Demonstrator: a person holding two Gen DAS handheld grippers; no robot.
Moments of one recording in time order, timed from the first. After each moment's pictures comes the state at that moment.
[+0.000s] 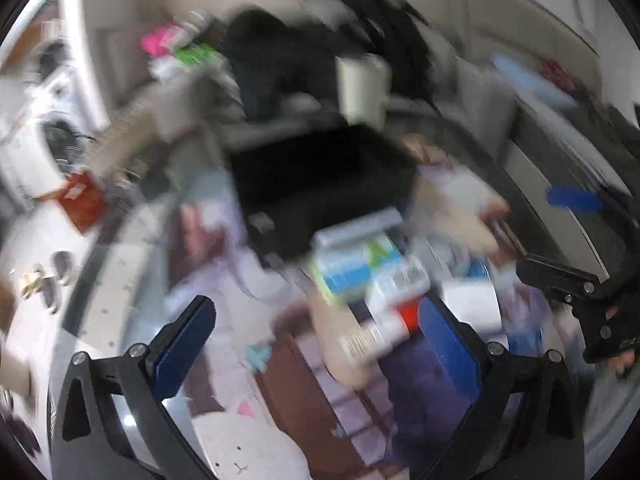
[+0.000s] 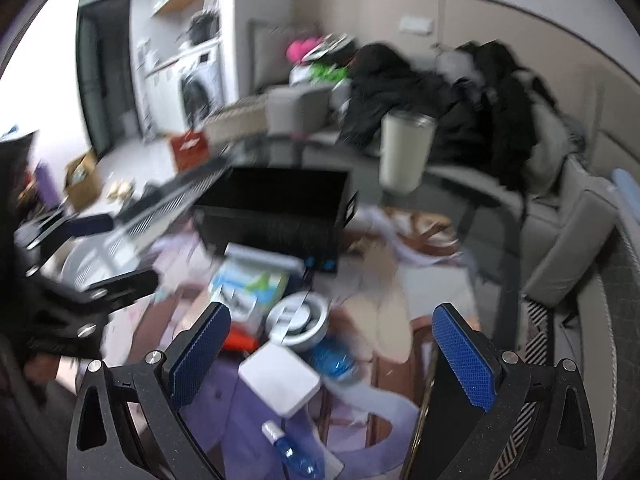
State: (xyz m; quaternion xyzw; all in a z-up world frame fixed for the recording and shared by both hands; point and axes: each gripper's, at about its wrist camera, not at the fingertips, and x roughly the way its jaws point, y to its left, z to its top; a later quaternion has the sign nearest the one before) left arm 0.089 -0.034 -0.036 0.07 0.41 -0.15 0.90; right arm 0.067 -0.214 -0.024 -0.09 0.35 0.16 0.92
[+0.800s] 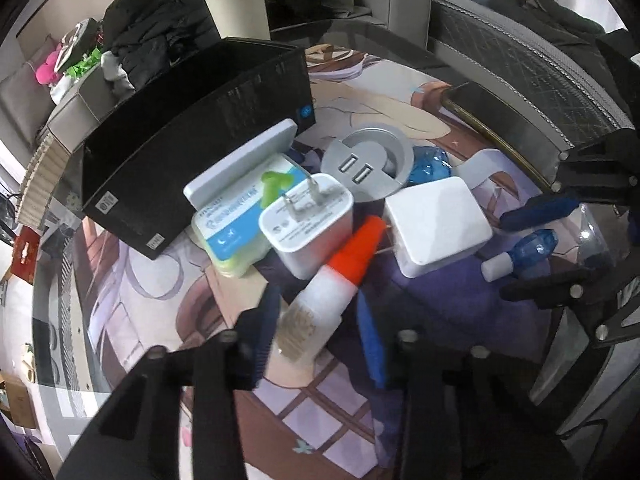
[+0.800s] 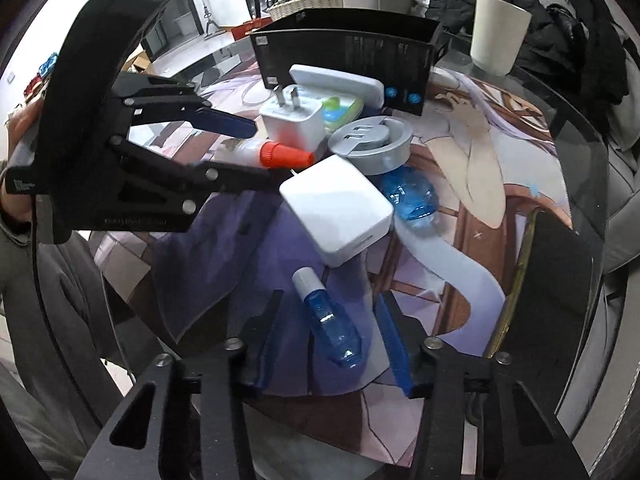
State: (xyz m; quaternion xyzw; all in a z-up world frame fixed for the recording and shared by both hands) left arm 0.088 -0.084 -0.083 0.18 0.48 -0.24 0.82; right arm 0.049 -0.212 -0.105 -0.14 0.51 0.26 0.81
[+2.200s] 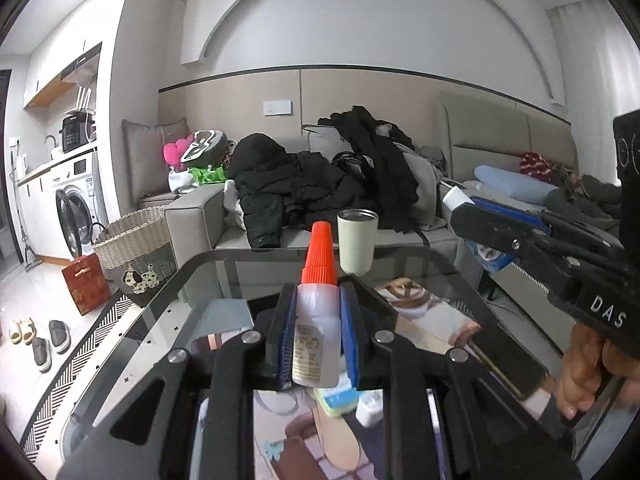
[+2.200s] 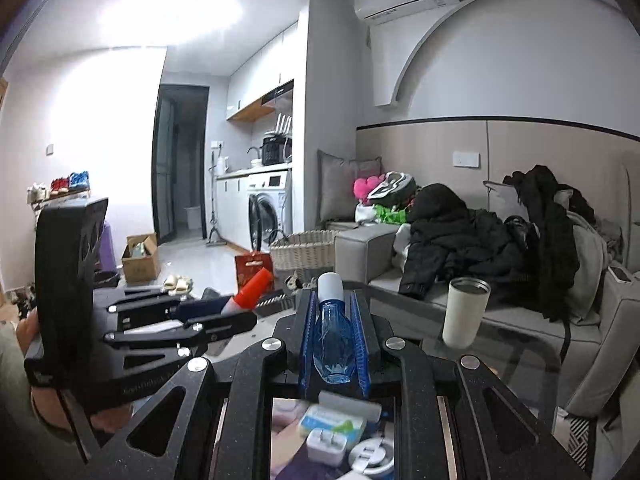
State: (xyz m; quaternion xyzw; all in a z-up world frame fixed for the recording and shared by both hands) left arm 0.042 0.017 0.061 0.02 0.18 -0.13 0.98; right arm 0.024 -0.178 0.062 -0.04 0.09 0.26 0.96
